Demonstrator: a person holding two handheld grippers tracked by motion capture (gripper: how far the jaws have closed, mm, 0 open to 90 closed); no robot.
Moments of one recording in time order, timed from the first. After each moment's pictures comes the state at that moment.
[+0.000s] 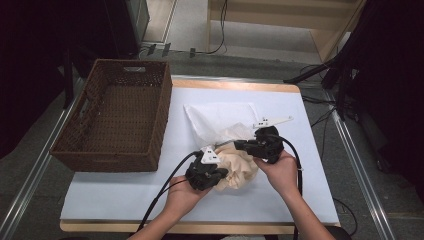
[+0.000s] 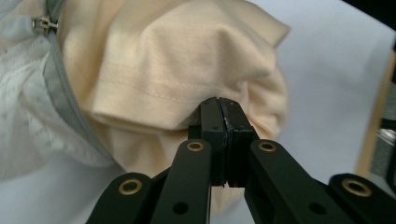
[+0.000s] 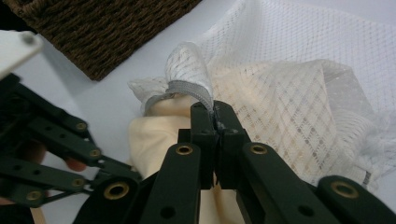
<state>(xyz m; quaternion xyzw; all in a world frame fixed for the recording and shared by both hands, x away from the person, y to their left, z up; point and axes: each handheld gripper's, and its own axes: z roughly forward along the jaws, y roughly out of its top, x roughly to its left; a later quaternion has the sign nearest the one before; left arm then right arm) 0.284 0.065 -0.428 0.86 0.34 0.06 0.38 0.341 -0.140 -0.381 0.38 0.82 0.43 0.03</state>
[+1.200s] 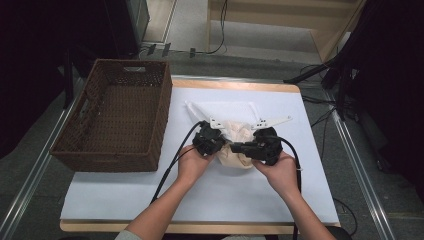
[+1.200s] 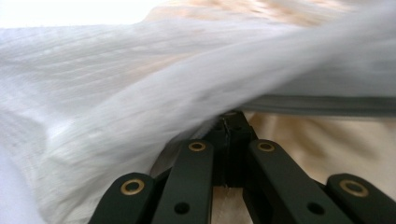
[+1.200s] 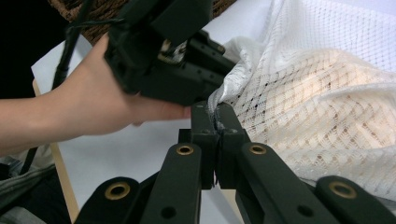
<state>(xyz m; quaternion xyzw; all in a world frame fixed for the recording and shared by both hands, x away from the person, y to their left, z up) 0.374 0.058 -0.431 0.83 0.41 0.13 0.35 0.335 -0.136 -0.375 0.35 0.82 0.45 0.00</state>
